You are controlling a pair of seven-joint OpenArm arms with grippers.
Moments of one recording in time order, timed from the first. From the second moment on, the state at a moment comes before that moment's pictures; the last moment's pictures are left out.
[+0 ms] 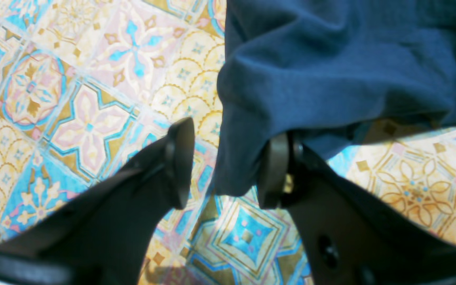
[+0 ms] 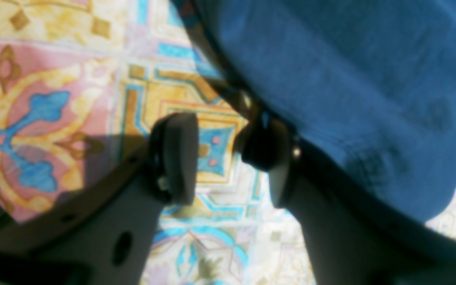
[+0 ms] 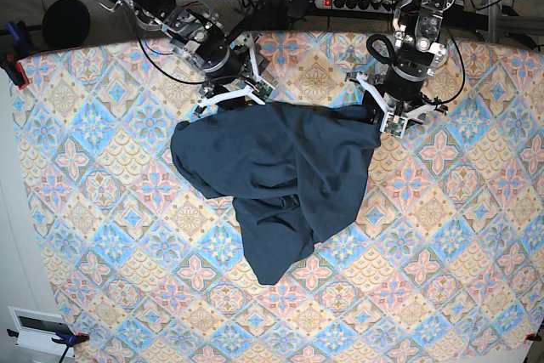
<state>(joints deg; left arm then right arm) 22.0 -18.8 5.1 110.0 -4.2 -1.4 33.3 -5.0 24.9 -47.3 102.3 -5.6 1.2 -45.8</state>
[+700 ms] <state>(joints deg) 22.0 -18.9 5.0 110.0 -4.2 -1.4 33.3 -3.6 26.5 -43.2 98.6 -6.3 0.8 -44.4</state>
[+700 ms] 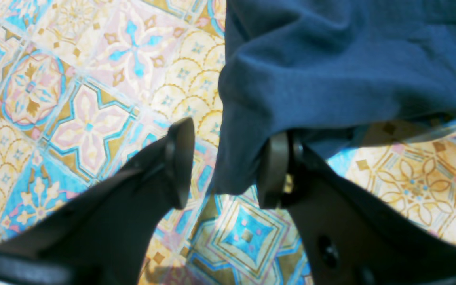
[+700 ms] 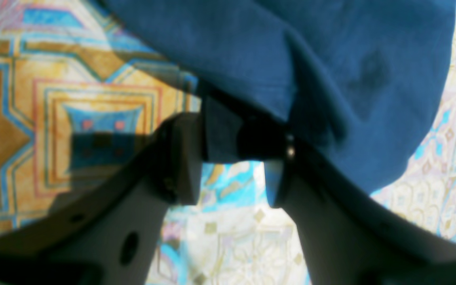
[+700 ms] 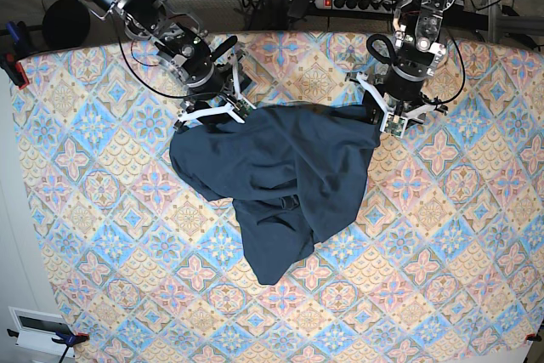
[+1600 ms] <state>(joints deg) 24.4 -25.9 4.7 112.7 -4.6 -2.1 32.1 -17.9 25.8 6.3 111.1 -5.2 2.3 -36.0</state>
